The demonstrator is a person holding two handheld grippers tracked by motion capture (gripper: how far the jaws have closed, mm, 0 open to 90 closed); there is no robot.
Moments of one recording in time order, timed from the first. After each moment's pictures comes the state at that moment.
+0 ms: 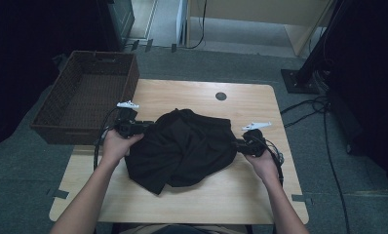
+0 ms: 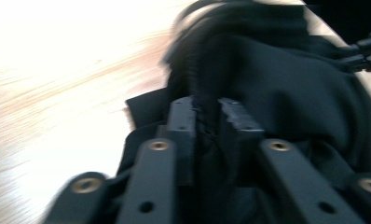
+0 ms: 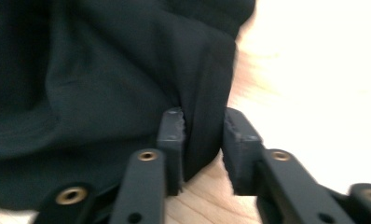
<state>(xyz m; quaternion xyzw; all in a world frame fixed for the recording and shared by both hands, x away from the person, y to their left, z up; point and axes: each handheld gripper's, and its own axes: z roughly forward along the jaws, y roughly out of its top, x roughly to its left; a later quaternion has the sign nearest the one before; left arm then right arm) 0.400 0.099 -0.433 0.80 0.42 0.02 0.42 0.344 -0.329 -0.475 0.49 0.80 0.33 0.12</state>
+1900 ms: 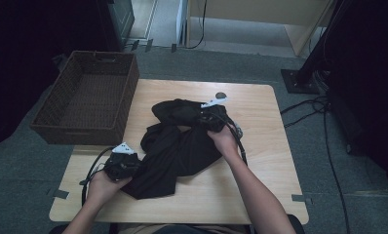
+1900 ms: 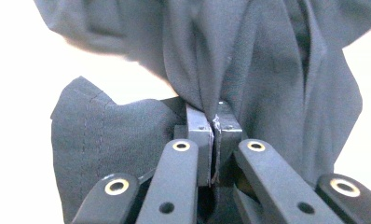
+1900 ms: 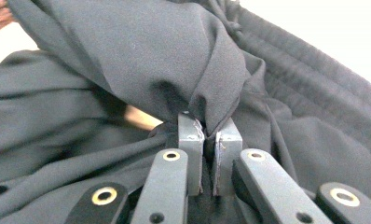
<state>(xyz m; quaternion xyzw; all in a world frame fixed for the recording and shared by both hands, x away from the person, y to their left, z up) 0.288 0.126 -0.484 0.85 0.40 0.00 0.34 0.428 -0.213 -0.457 0.43 0.82 0.35 0.14</state>
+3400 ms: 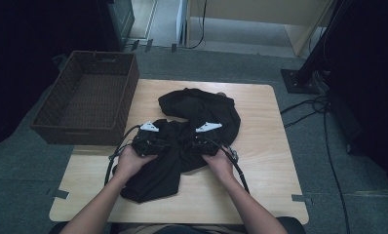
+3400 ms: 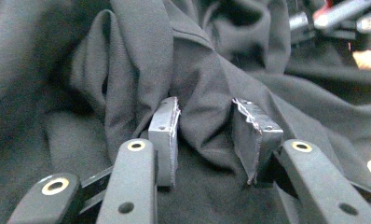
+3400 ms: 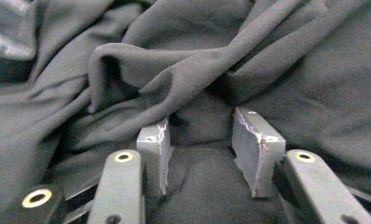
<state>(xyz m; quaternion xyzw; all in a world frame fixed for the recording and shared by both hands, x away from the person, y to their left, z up) 0.373 0.056 -0.494 0.86 0.36 0.02 0.37 0.370 -0.196 -0.511 0.43 0.82 0.36 0.13</state>
